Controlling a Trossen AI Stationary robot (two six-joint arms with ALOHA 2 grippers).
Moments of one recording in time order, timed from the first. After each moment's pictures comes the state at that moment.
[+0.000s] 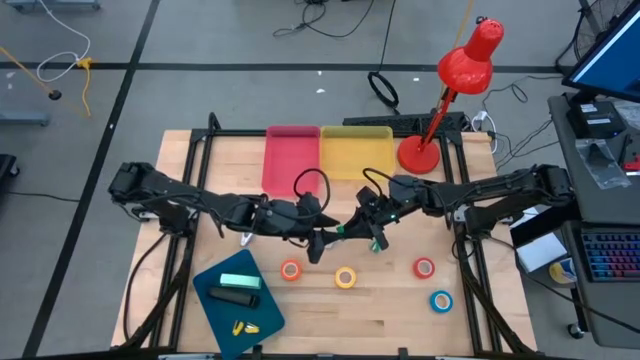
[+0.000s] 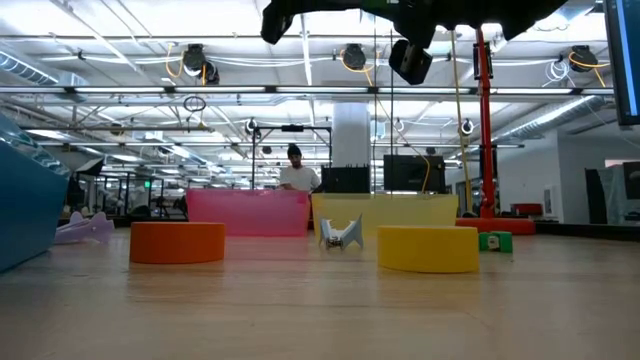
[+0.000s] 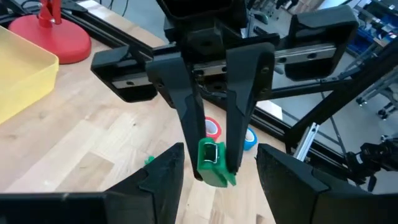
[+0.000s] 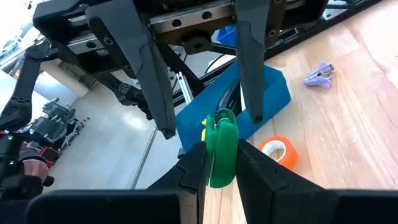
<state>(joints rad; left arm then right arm) -0.22 1.57 1.21 0.01 -0.23 -0.57 0.02 1.30 0.80 0.28 -0.40 0.62</state>
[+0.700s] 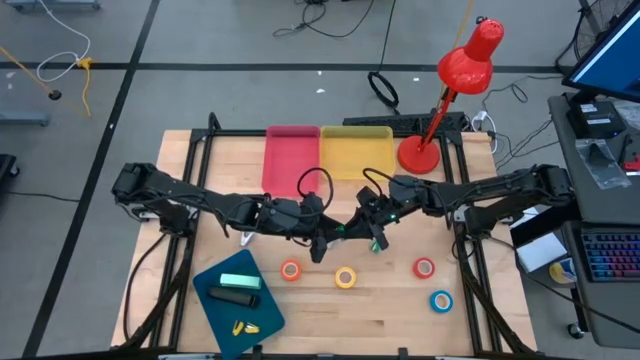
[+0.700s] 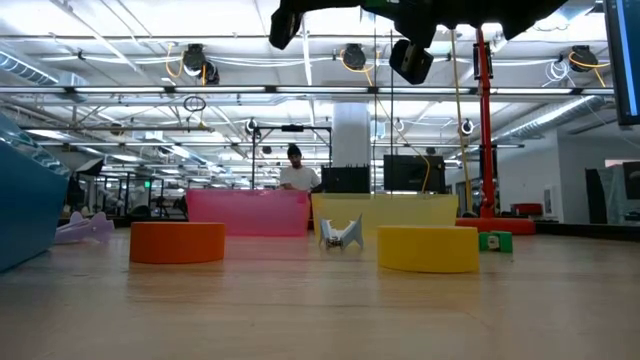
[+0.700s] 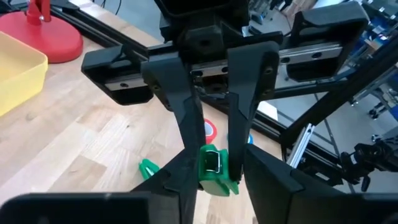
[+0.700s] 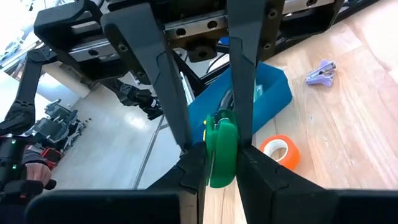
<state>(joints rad) -0.20 1.59 1.22 0.05 -0.19 -0.57 0.02 1.30 0.80 0.28 -0.40 0.63</state>
